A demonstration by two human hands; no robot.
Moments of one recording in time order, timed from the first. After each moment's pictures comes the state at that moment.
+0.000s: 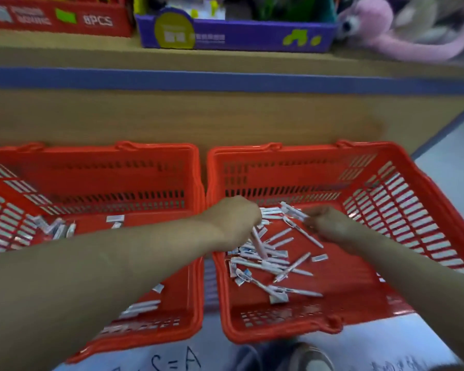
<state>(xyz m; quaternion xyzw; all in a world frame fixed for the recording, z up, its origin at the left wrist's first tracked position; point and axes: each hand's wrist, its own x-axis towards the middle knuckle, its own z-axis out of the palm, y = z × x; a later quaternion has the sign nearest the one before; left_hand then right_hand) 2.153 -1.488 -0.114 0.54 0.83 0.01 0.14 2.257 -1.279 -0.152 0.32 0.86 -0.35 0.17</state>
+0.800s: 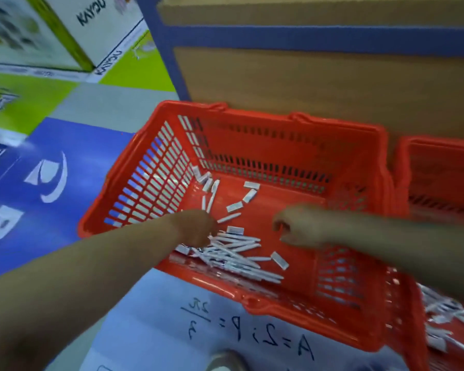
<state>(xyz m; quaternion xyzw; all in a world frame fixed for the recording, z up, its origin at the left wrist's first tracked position) 2.092 -1.801 -0.193 0.32 0.87 -0.14 0.36 2.127 -1.560 -0.154 -0.25 0.92 -0.07 0.29</state>
